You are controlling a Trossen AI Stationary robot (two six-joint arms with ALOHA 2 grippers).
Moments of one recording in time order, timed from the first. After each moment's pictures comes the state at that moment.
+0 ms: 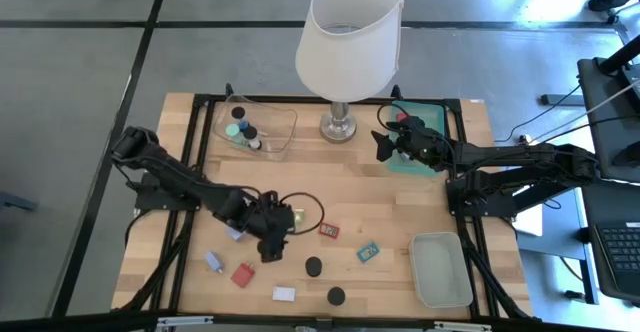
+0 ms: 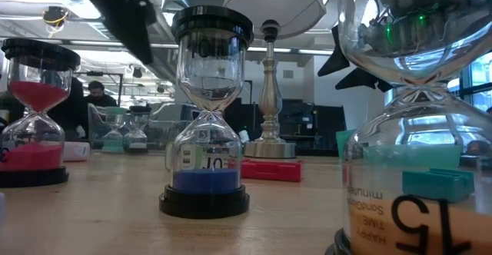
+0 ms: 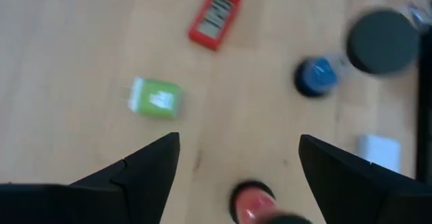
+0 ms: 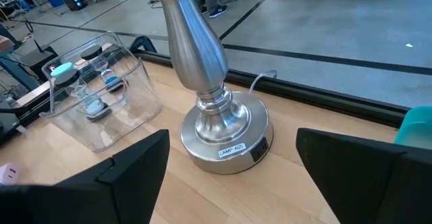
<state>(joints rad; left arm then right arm) -0.47 1.54 1.14 -0.69 -0.23 -0.61 -0.22 1.05 0.45 0.19 0.50 0.52</state>
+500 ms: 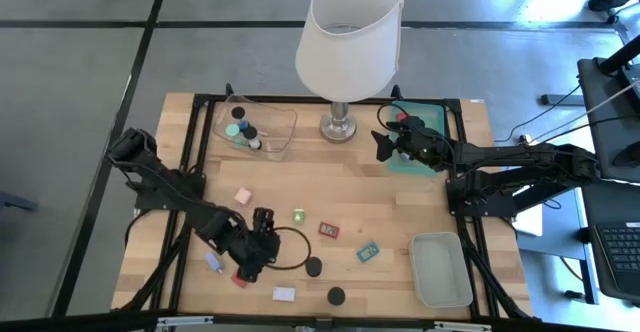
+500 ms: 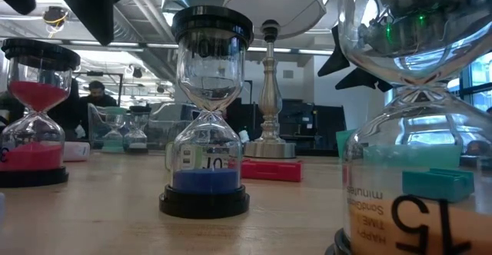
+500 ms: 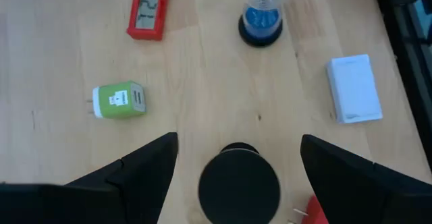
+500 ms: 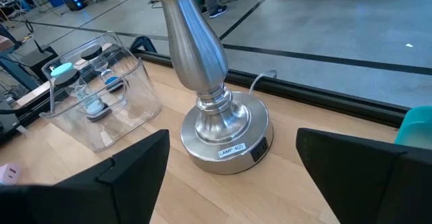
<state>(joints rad) -0.64 1.54 1.14 -0.73 -0.30 -0.40 -0.22 1.05 0.45 0.19 0.50 0.52</state>
